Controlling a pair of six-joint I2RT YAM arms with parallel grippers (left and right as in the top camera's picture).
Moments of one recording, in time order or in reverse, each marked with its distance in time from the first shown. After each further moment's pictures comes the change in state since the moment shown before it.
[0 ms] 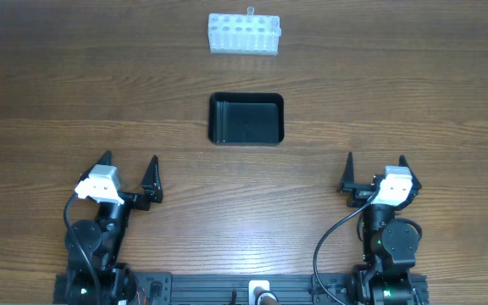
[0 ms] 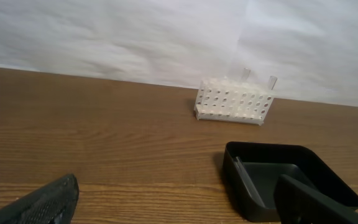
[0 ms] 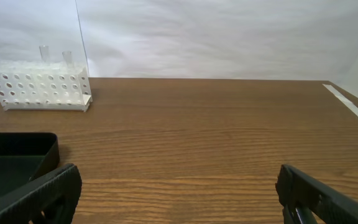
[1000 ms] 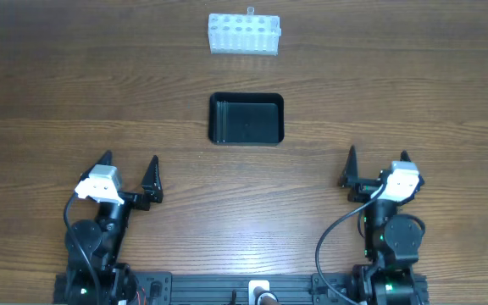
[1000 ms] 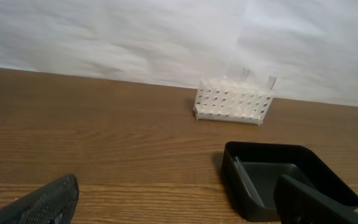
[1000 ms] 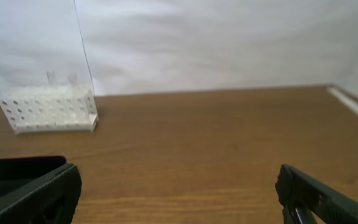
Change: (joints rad) left arm 0.000 0.000 0.000 0.000 0.003 0.000; right arm 0.000 0.160 0.056 0.113 -0.002 0.087
